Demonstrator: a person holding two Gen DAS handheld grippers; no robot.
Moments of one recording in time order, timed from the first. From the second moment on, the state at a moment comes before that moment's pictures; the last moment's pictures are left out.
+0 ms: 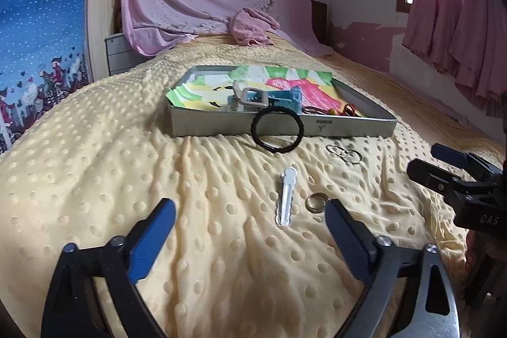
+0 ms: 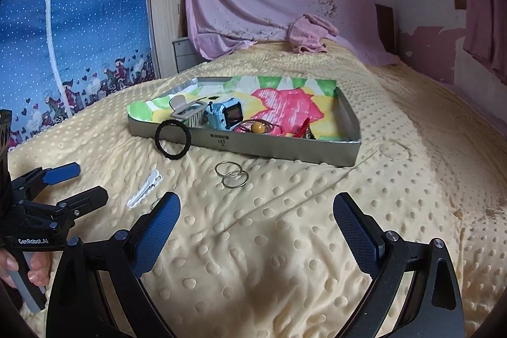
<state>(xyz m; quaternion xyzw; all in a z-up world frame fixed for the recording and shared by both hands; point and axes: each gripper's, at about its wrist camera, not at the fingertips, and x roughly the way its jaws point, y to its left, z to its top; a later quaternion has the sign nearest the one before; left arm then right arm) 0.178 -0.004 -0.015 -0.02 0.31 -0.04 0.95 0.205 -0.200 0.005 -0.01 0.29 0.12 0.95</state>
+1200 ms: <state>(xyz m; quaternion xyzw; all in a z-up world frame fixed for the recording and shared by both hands) 0.232 -0.013 -0.046 -0.07 0.38 -0.11 0.91 0.286 -0.157 -0.036 -0.01 0.36 0.19 0.91</state>
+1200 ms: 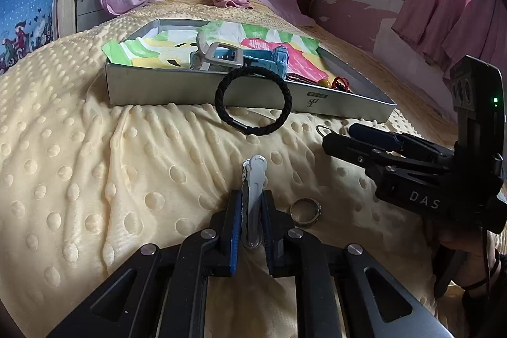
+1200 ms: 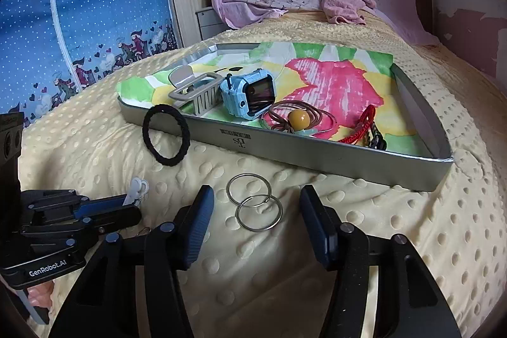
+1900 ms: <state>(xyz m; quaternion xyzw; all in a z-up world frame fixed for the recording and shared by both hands) 0.223 -0.015 -0.033 -0.06 0.36 -0.10 0.92 0.262 -0.158 -0.044 0.01 0.36 0.21 0.91</state>
